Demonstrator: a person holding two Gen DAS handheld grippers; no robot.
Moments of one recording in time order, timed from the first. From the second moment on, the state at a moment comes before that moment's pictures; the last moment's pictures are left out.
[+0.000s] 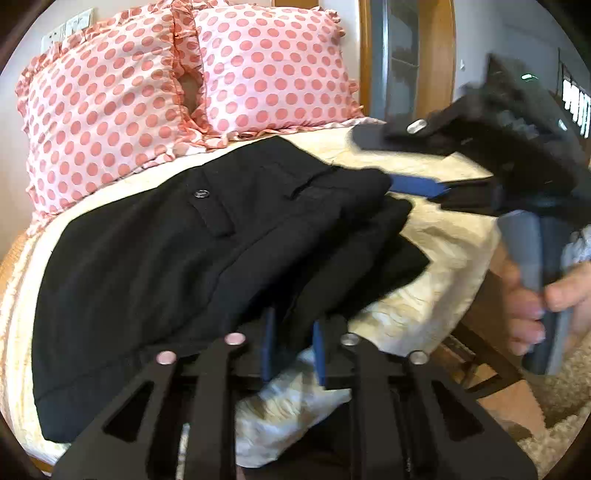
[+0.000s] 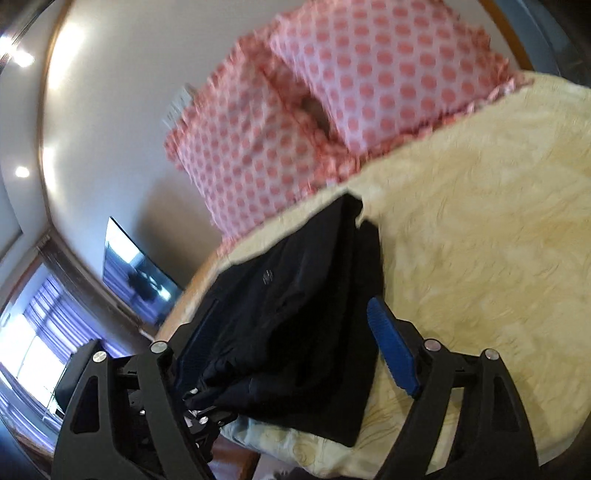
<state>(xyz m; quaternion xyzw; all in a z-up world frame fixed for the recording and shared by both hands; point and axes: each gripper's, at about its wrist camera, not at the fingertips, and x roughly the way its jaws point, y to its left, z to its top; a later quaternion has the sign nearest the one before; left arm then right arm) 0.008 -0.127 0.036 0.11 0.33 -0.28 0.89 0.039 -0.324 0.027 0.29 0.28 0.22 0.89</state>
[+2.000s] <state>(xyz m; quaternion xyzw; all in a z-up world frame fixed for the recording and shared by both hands) 0.039 -0.003 0.021 -0.03 0.36 -0.18 0.91 0.103 -0.338 0.004 0.30 0.39 0.19 0.85</state>
